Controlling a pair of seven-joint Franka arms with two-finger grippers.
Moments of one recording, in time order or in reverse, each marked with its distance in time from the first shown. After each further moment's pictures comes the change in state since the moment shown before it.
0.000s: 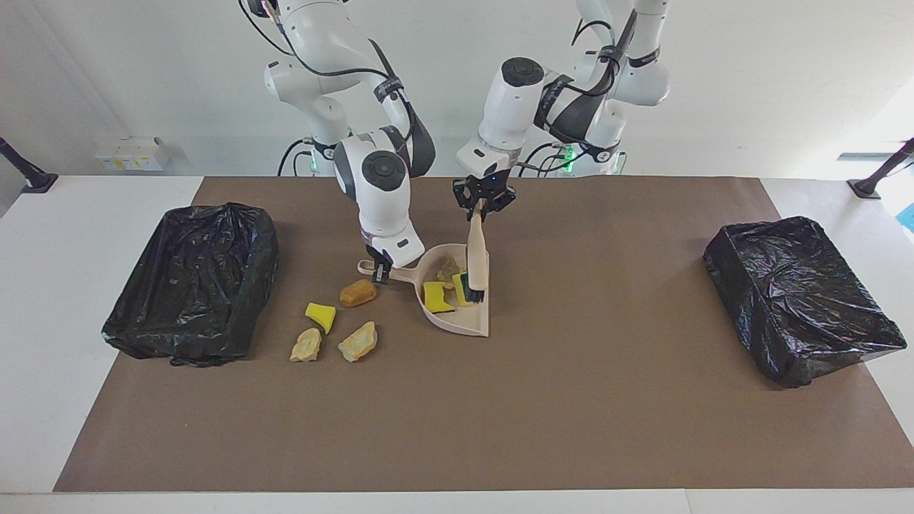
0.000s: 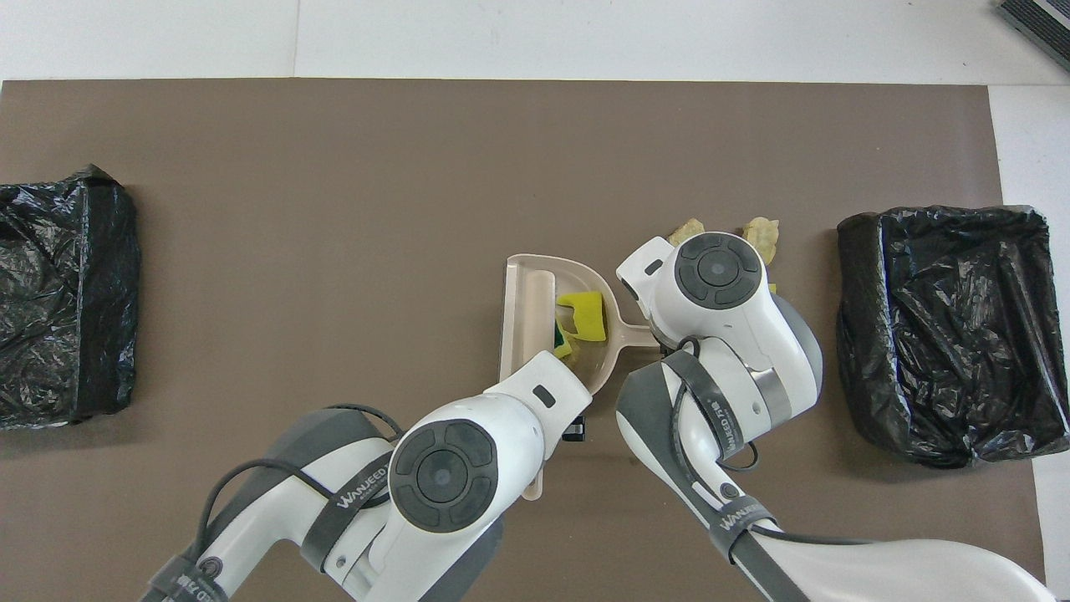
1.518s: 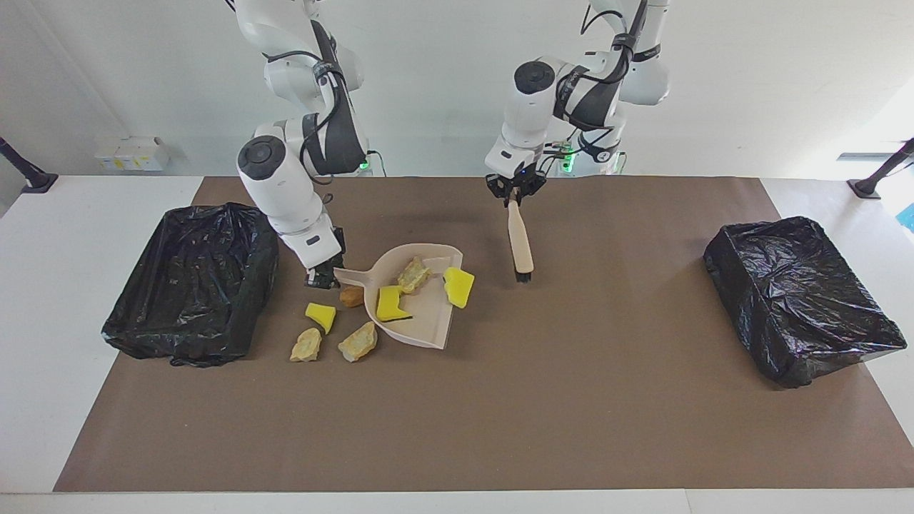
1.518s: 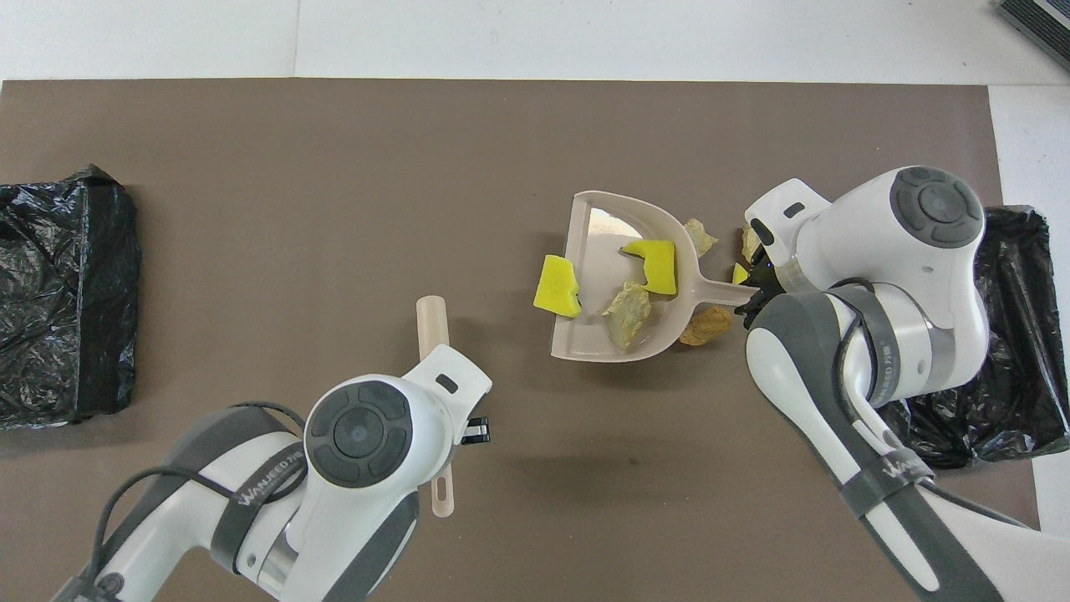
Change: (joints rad) left arm -0.041 -0.198 -0.020 -0.277 0.024 -0.116 -0.163; right arm -0.276 -0.072 -0.002 0.057 0.316 -0.040 -0.310
